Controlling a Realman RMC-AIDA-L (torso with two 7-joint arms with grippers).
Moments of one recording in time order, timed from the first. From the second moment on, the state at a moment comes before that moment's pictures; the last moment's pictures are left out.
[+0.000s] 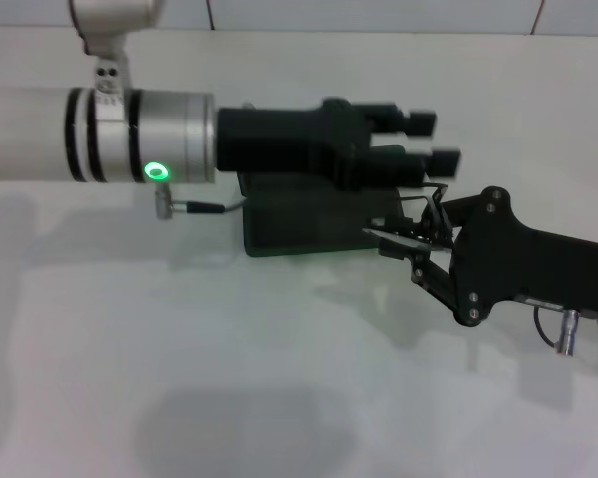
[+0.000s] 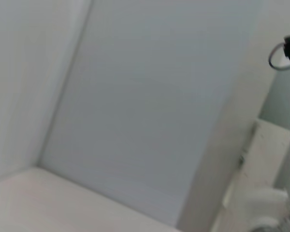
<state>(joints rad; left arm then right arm) -0.73 -2.08 0.97 0.53 1.65 1.59 -1.53 0.43 2.02 -1.57 -0.54 -1.01 -1.49 0.58</state>
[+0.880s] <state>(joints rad) -0.64 -2.07 0.67 0.52 1.63 1.46 -1.47 0.41 2.02 -2.04 -1.01 -1.00 -0.45 0.67</state>
